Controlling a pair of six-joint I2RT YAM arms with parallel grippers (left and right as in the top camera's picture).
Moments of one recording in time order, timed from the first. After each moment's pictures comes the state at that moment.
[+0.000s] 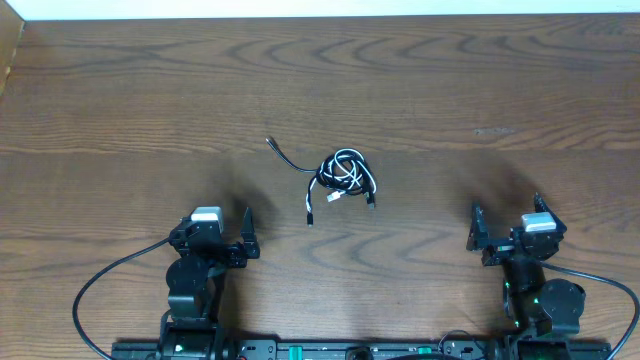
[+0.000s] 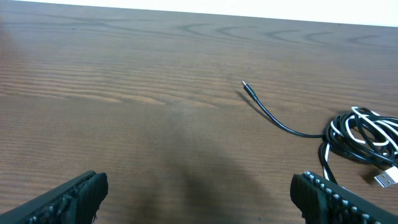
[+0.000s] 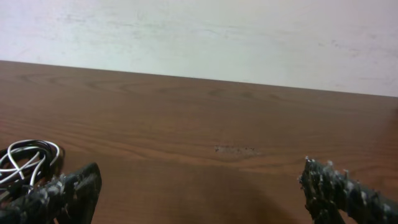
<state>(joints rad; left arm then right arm) -0.05 0.25 0.02 -0.12 -0.01 -0.08 -0.02 0.01 0.01 -0.06 -0.12 -0.04</state>
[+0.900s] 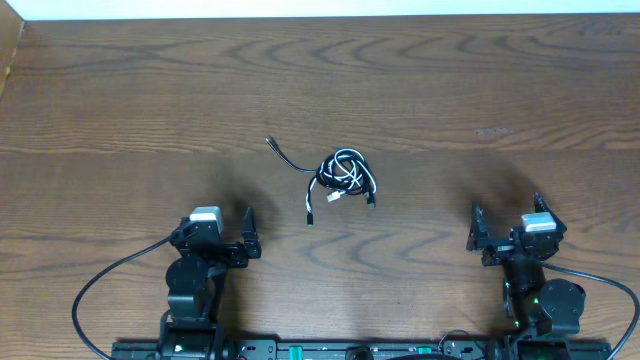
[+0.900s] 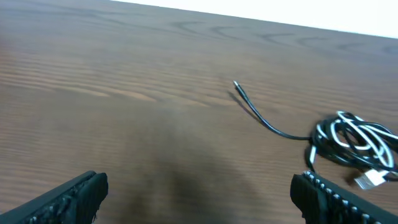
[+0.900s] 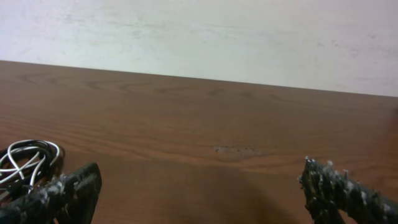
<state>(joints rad) -0.05 0.25 0.04 -0.14 0.03 -0.15 -0.02 0.01 0.01 -0.06 -0.12 -0.04</state>
